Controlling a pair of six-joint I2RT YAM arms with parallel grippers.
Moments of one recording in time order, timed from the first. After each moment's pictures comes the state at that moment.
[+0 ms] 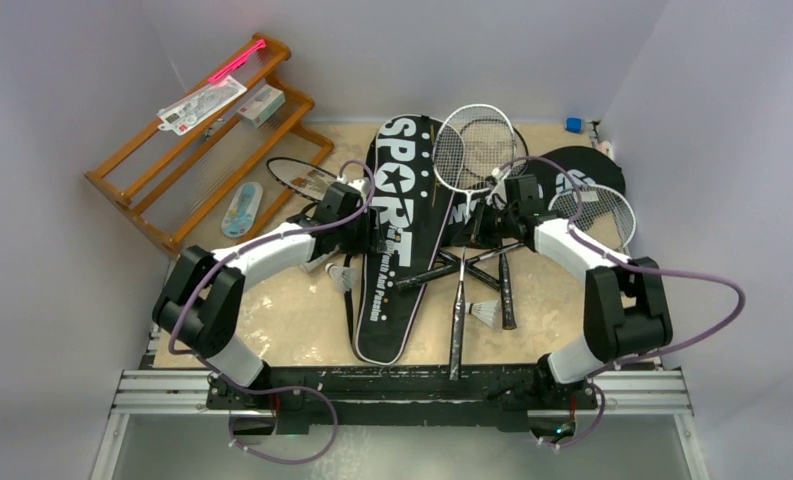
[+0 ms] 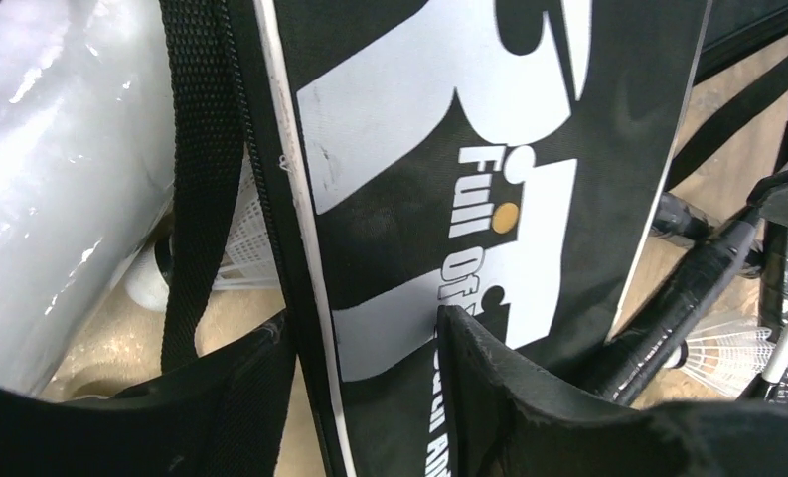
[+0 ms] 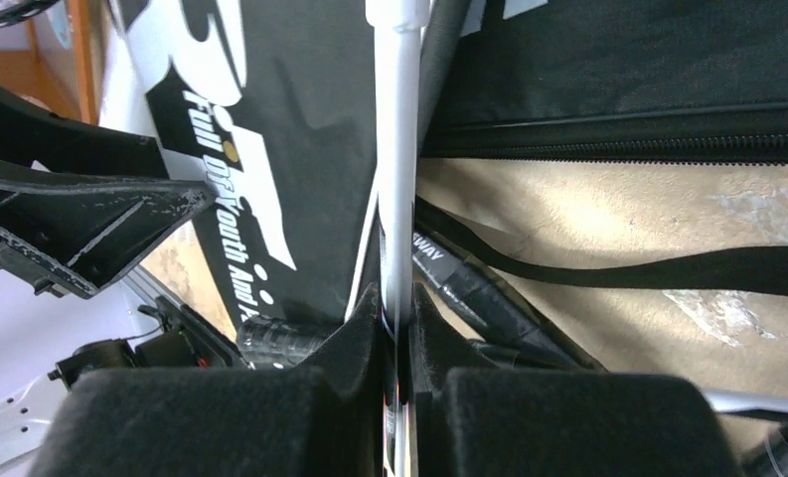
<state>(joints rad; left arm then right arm) -0.55 1.59 0.97 -0.21 0.11 -0.53 0.22 1.51 0.91 -0.29 -0.54 0.54</state>
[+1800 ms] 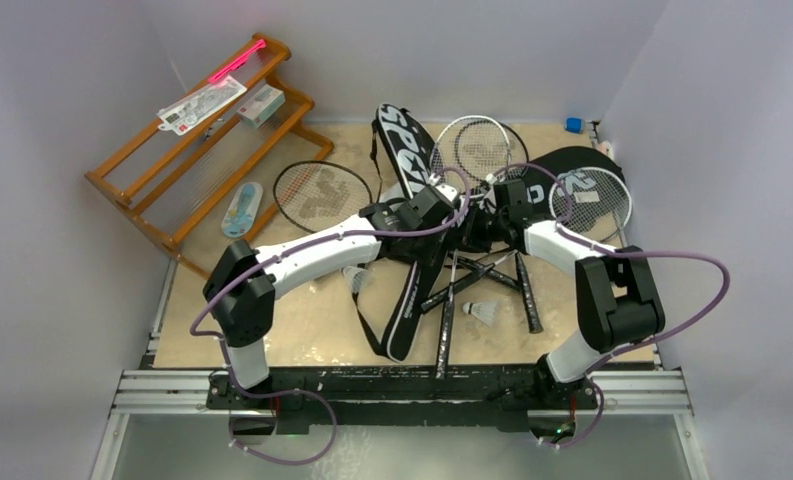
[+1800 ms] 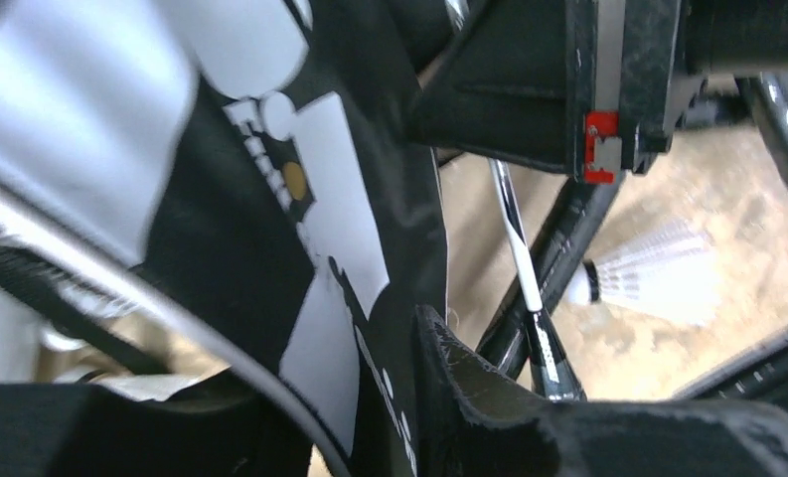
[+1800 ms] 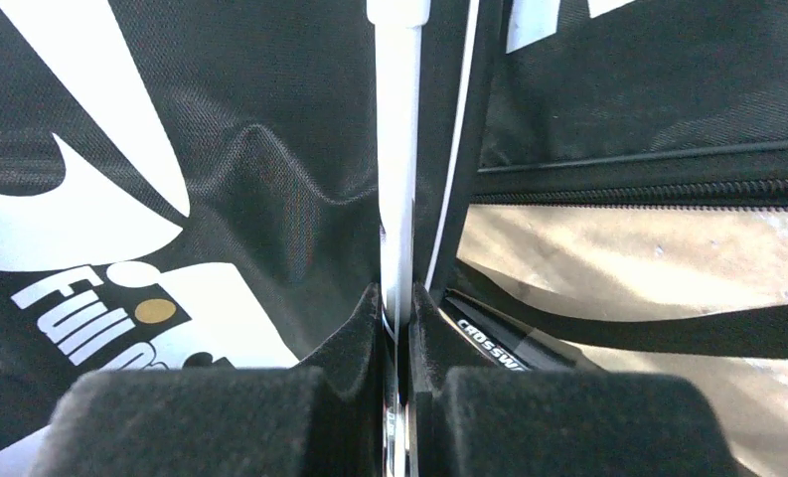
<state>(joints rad) -0.95 1.80 1.53 -0.65 -0.23 -0.40 0.27 1.61 0.89 -0.17 -0.51 0.66</state>
